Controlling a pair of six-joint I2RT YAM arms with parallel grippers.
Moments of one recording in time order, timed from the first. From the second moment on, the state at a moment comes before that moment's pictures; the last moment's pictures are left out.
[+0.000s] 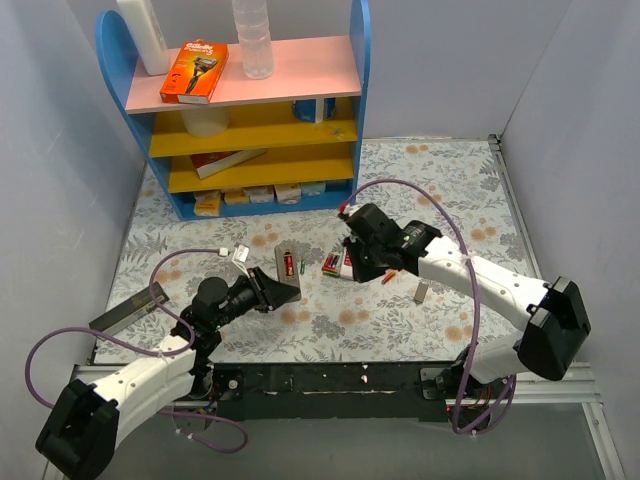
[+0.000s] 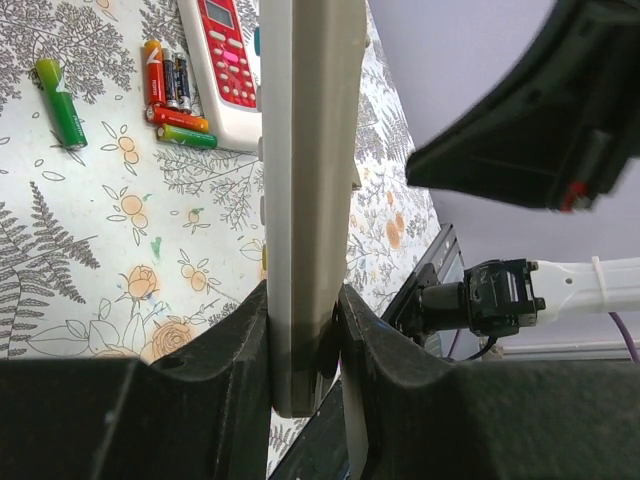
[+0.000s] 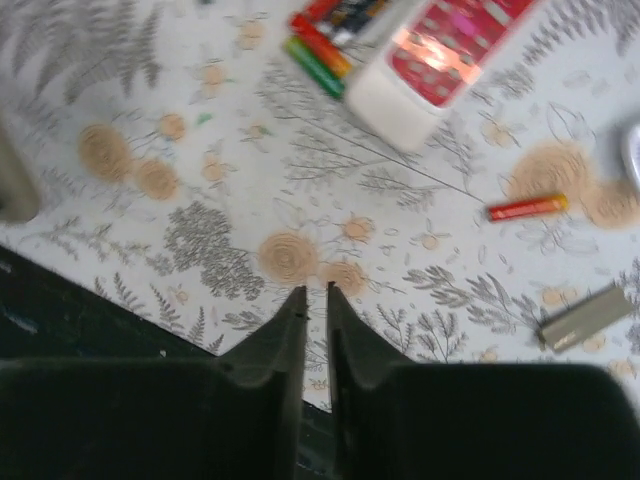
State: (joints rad) left arm -0.56 0.76 0.09 0.50 0.35 -0.92; right arm 0.92 1.41 1.18 -0.76 0.02 0.35
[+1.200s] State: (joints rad) left arm -0.56 0.76 0.22 0.25 0.36 -0.75; right arm 0.55 1.62 0.98 -0.64 0.13 0.84
